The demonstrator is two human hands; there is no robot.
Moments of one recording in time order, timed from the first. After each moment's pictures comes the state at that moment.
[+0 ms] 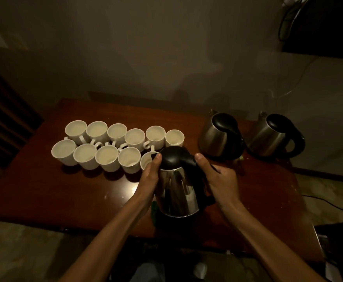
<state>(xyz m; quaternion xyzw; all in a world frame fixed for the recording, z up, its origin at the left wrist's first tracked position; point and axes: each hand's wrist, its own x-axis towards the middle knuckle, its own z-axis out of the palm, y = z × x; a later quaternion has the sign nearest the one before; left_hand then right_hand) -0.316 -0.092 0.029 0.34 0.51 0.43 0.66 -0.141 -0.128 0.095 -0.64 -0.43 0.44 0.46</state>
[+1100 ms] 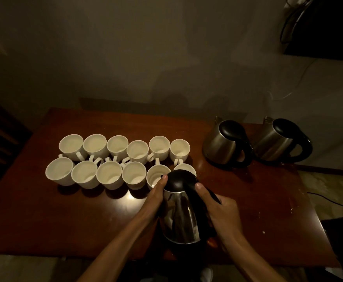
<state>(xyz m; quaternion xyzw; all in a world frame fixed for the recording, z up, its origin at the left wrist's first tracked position) -0.343 -0.062 -0.025 0.22 0.48 0.36 0.77 -0.192 -0.132 0.083 -0.68 -0.32 0.49 0.44</state>
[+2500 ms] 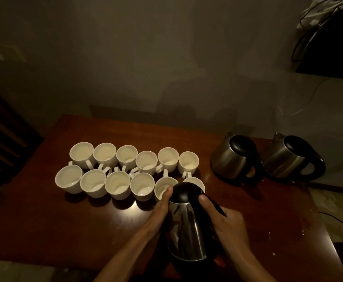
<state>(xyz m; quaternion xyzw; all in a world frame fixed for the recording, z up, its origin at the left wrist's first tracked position) -0.347 -0.054 -0.030 0.16 0.46 0.39 0.79 -0.206 -0.116 0.092 -0.70 -0.31 0.50 0.41</state>
